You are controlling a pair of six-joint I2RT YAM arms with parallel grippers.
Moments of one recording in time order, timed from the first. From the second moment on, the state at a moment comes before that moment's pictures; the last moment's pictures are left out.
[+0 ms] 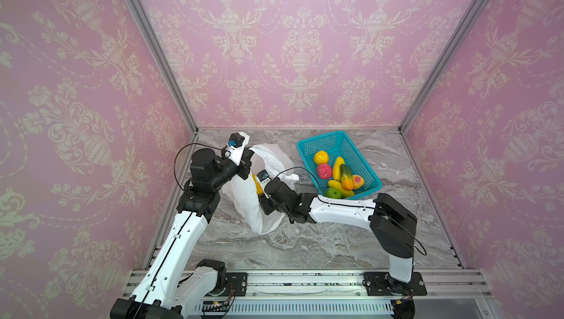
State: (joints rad) left arm -0.15 0.98 0.91 -0.07 0.46 0.17; right arm 1.06 1.87 1.29 0.00 0.22 0.30
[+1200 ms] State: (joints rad) left arm -0.15 1.06 0.93 -0.15 0.33 0.22; right arm 0.47 1.24 0.68 0.13 0.33 0.34
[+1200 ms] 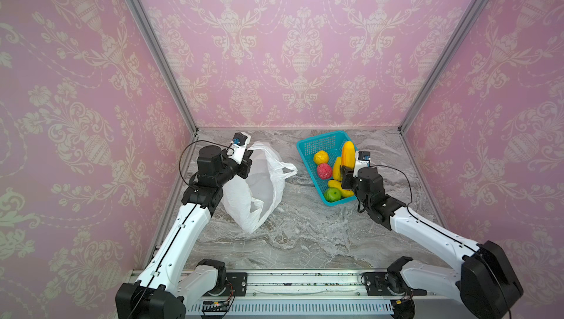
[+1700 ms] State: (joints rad) left arm -0.15 1.15 0.93 -0.13 0.29 0.35; right arm 0.37 1.65 0.92 0.04 0.11 0.32
